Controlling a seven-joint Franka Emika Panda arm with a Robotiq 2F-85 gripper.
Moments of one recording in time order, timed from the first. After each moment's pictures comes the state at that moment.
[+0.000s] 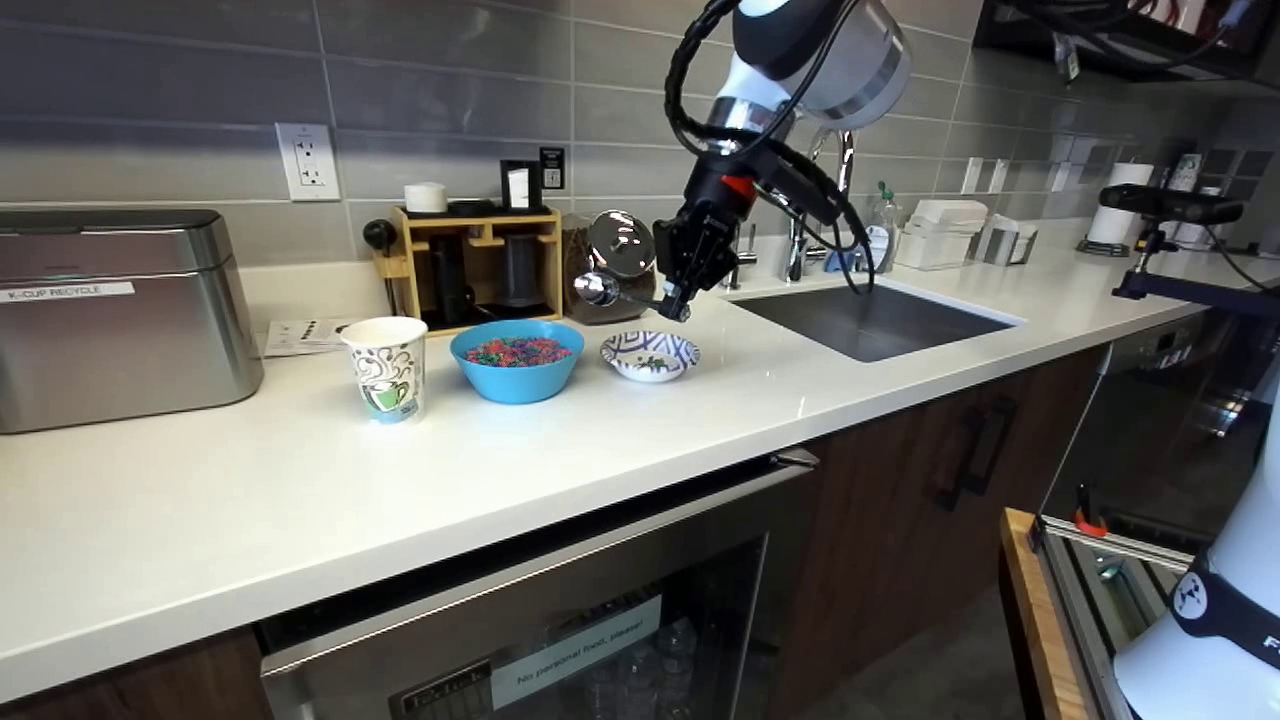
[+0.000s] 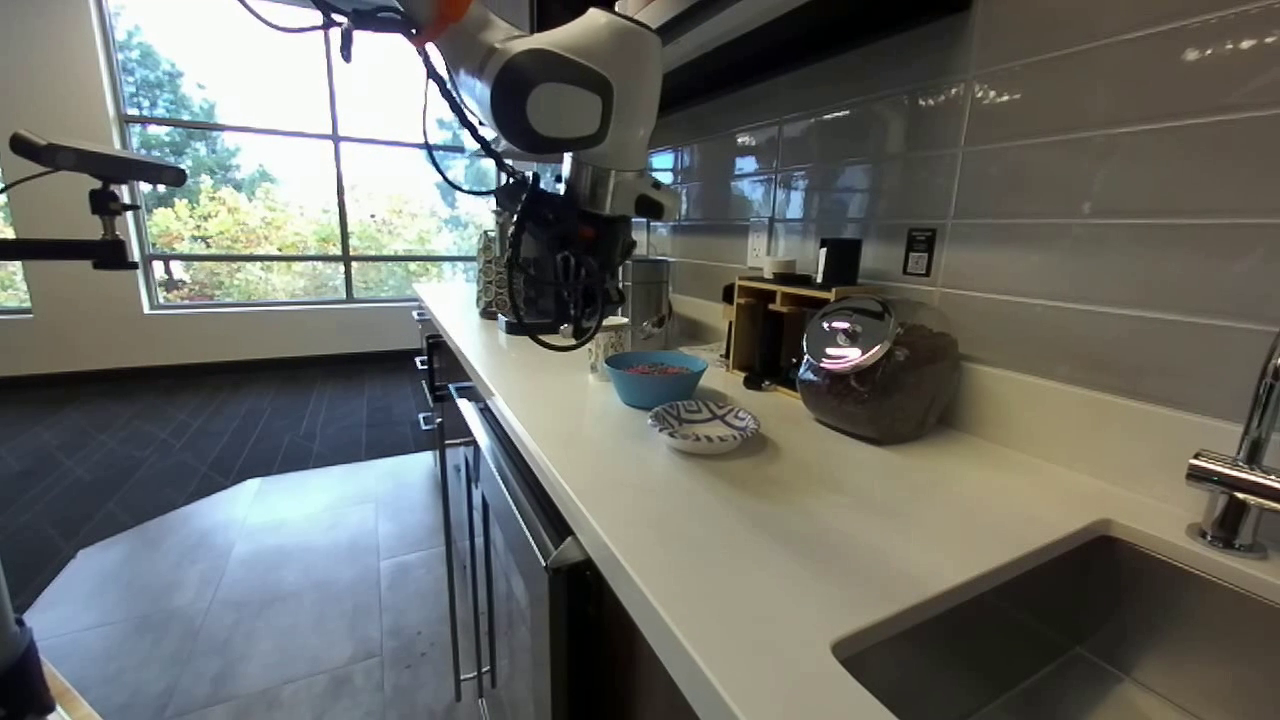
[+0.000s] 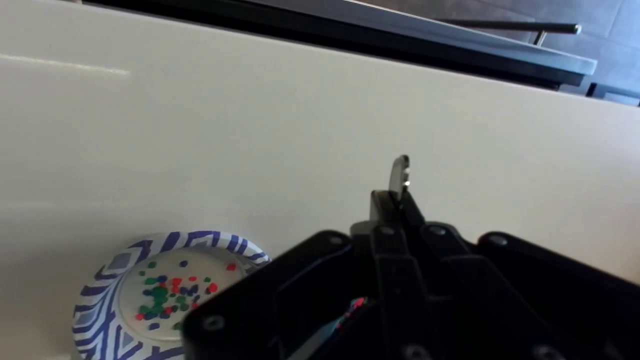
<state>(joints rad) -0.08 -0.09 -0.12 -2.28 0.44 2.31 -0.09</state>
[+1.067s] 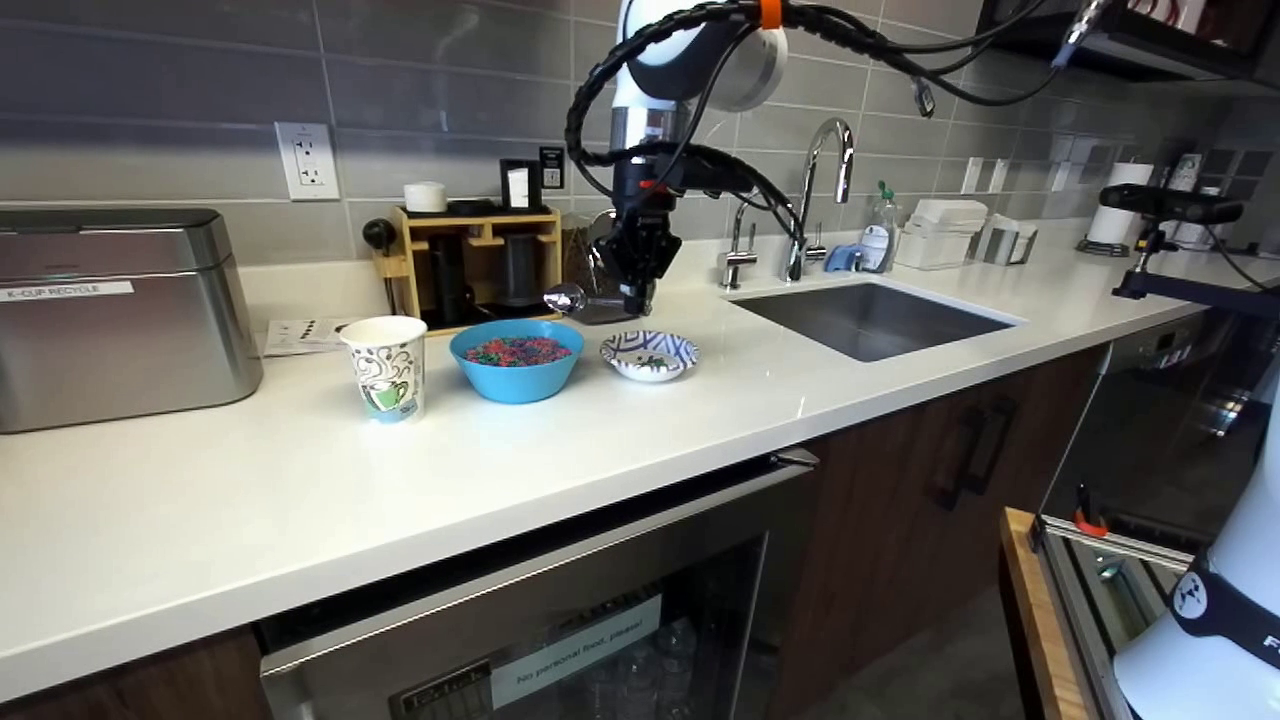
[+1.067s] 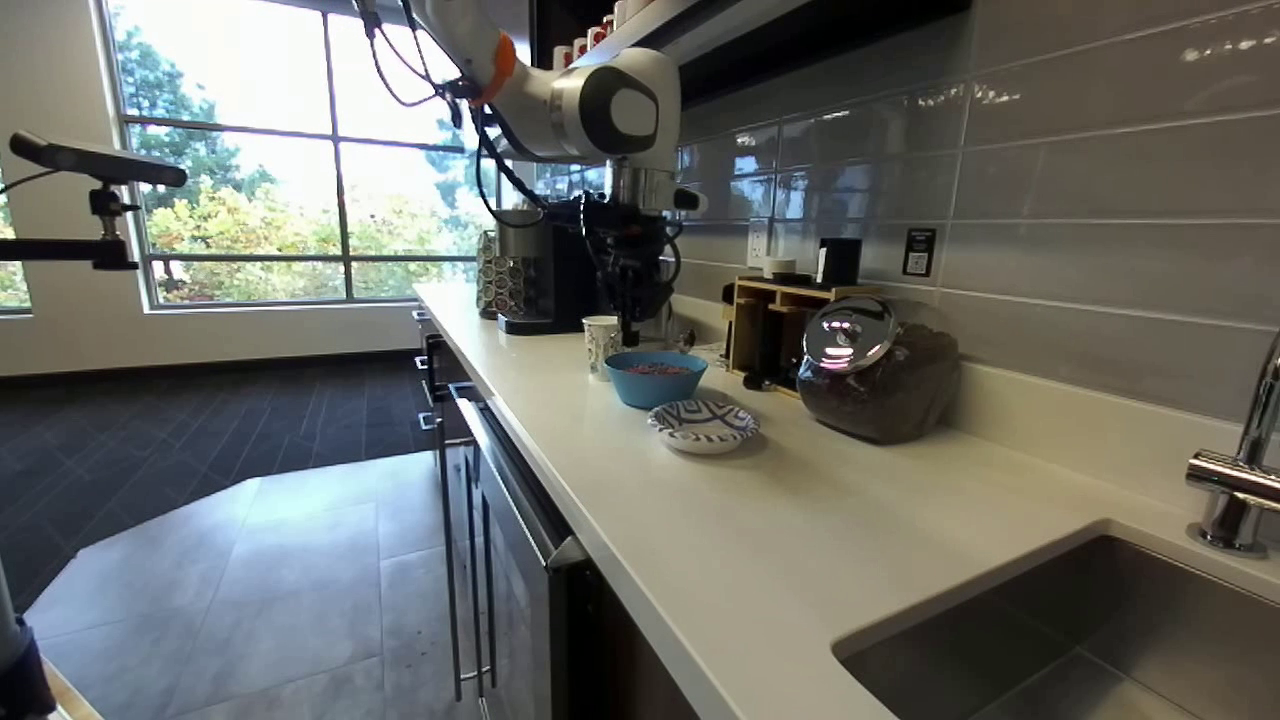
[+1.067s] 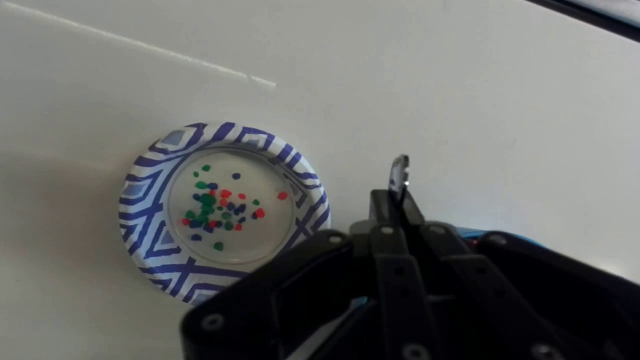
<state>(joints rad) -0.07 0.20 -0.10 -1.89 0.07 2.11 0.11</state>
